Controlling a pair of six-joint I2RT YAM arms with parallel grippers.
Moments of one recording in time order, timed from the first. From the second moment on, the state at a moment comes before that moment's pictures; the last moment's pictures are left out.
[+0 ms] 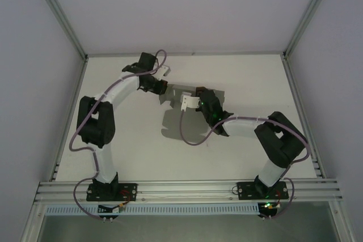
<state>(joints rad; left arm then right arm) -0.35 1.90 1.55 -0.68 0.23 0.06 0.73 1.68 0.81 0.59 0.44 -1.27</state>
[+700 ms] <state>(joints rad) -0.56 1.76 1.30 -0.51 -0.14 -0.40 0.73 1.85 0.74 0.94 0.46 -1.31</state>
